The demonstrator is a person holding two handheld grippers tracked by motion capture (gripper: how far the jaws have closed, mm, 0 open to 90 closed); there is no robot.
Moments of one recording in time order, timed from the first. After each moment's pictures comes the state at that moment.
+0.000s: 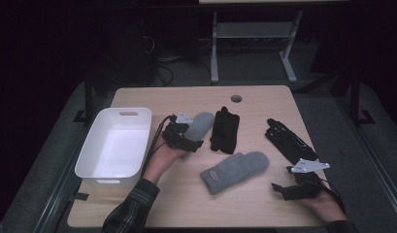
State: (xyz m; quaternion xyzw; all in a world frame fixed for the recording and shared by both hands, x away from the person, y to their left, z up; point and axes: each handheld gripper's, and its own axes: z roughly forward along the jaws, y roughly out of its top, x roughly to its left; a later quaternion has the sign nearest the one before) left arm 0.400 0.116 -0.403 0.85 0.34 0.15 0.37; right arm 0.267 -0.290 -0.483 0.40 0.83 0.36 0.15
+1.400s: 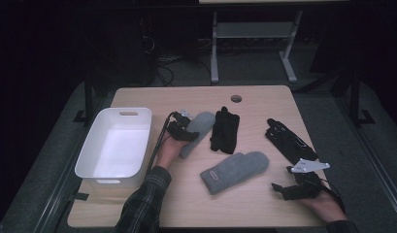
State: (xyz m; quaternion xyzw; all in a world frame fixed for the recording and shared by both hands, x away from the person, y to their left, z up) left arm 0.455 0.117 -0.460 0.86 0.38 0.15 0.32; right arm 0.268 -0.290 -0.483 0.40 0.83 0.36 0.15
